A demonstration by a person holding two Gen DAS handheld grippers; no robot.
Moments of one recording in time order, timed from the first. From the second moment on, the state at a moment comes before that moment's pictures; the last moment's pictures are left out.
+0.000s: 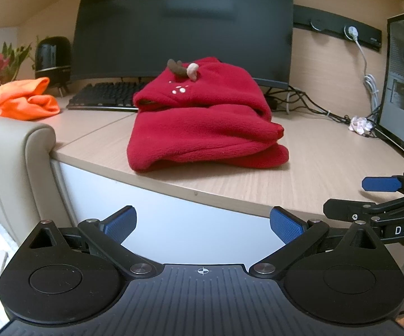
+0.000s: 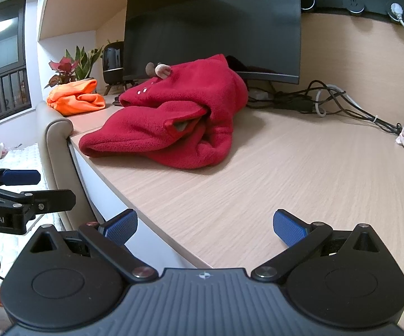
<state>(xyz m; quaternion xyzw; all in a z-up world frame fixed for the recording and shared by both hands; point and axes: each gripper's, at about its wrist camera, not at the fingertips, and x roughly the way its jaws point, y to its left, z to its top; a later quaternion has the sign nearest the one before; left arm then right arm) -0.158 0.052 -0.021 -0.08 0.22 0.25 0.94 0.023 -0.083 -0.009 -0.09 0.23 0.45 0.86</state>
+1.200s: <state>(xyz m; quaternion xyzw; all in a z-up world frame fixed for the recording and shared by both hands) -0.160 0.059 -0.026 -0.10 0.23 0.25 0.94 0.022 -0.079 -0.012 -0.09 0.23 0.45 0.86</state>
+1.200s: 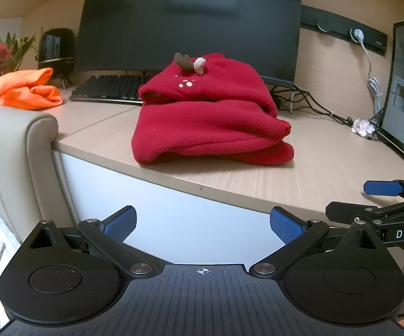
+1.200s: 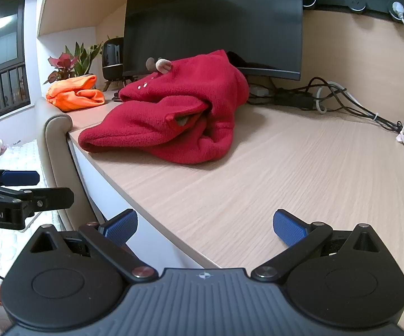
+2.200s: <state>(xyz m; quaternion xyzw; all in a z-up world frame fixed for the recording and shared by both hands) -0.153 0.062 -0.028 -0.10 0.23 0.24 0.94 0.027 -0.077 -0.013 -0.09 0.23 0.45 0.86</state>
